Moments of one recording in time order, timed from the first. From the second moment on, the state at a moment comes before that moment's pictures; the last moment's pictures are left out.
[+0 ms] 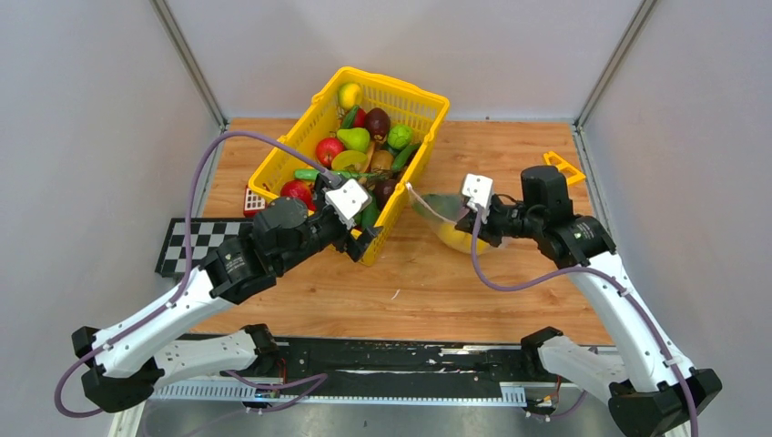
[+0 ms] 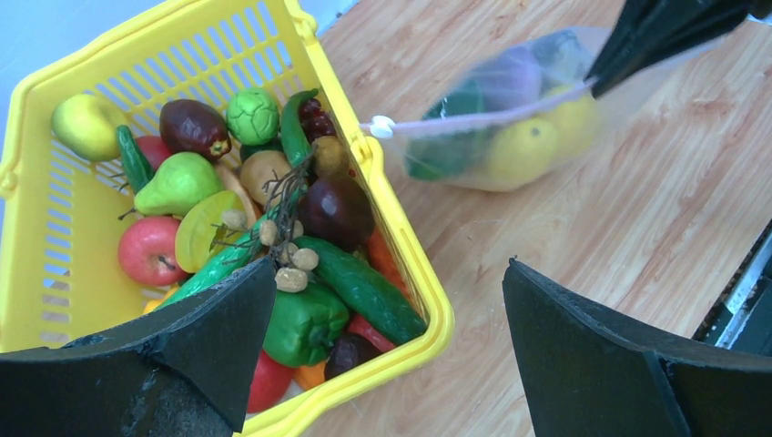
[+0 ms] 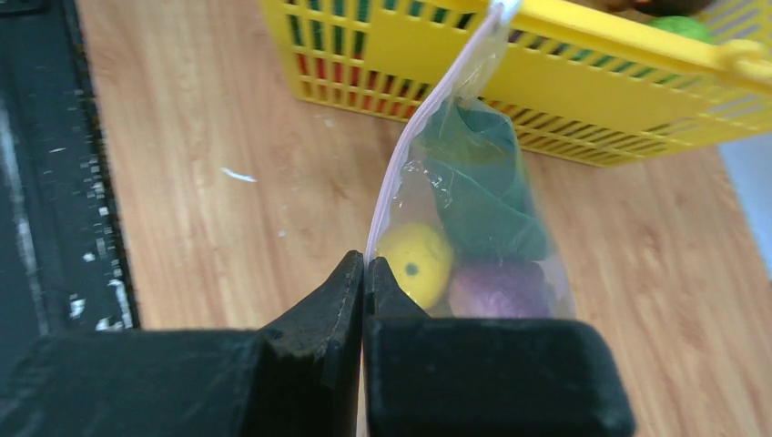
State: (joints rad) left arm -0.99 0.90 1.10 -0.41 -0.18 0.19; right arm 0.39 0.99 1.11 -0.73 -0.63 -0.66
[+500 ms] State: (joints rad) left arm -0.98 0.92 1.10 -0.40 -0.18 0.19; right arm 0.67 1.05 1.12 -1.04 -0.69 -0.61
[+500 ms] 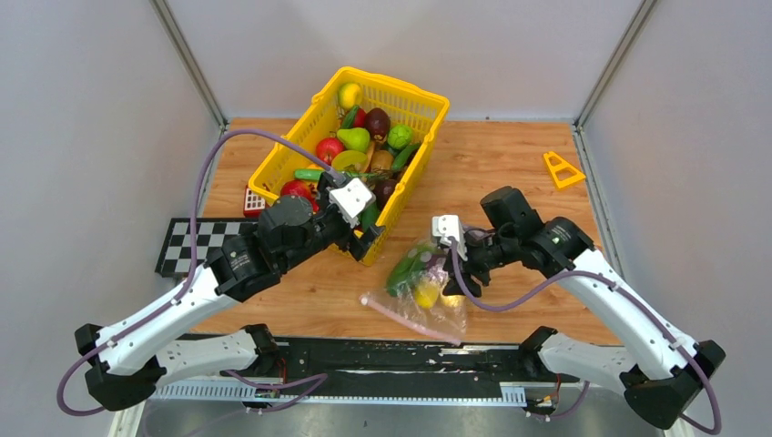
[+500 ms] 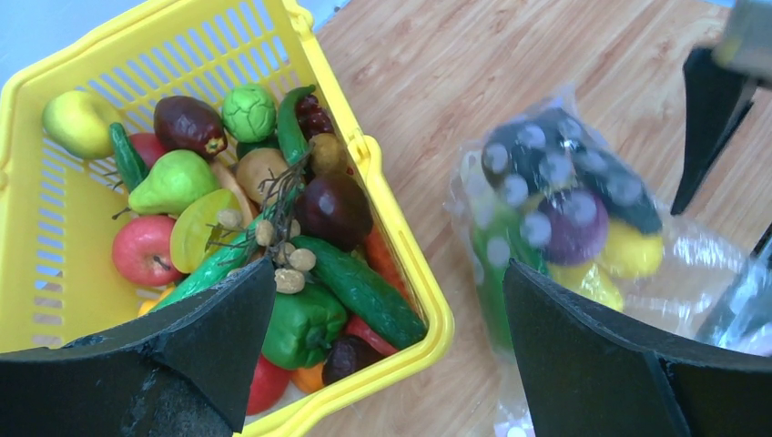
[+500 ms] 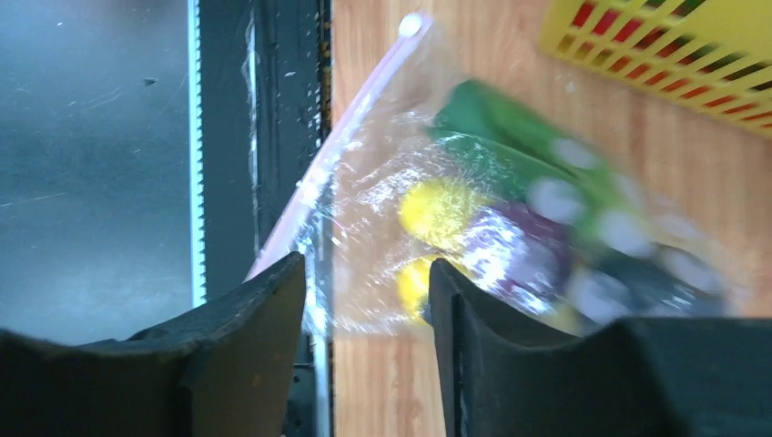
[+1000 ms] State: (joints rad) left arm -0.84 0.95 1.10 -0.40 -0.16 0.10; right arm 0.66 0.92 0.94 -0.52 -0.24 -0.20
